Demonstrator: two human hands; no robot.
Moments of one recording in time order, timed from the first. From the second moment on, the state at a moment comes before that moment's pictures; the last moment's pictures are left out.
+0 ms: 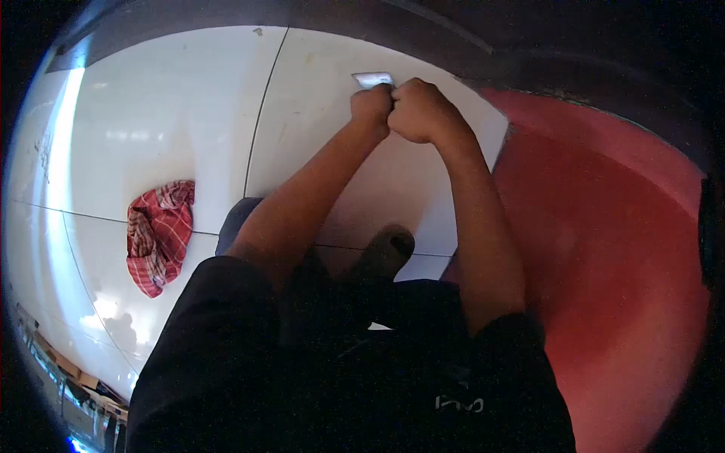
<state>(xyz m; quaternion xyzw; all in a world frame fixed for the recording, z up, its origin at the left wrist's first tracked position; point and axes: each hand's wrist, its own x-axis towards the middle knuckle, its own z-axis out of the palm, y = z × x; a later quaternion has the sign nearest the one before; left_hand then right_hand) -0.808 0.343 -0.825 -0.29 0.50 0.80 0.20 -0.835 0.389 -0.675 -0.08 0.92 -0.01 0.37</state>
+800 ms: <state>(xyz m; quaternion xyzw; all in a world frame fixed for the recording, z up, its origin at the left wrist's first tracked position) -0.467 -0.060 -0.822 -0.49 0.86 0.01 -0.11 -0.828 0.382 -0.716 -0.25 0.89 0.13 0.35</state>
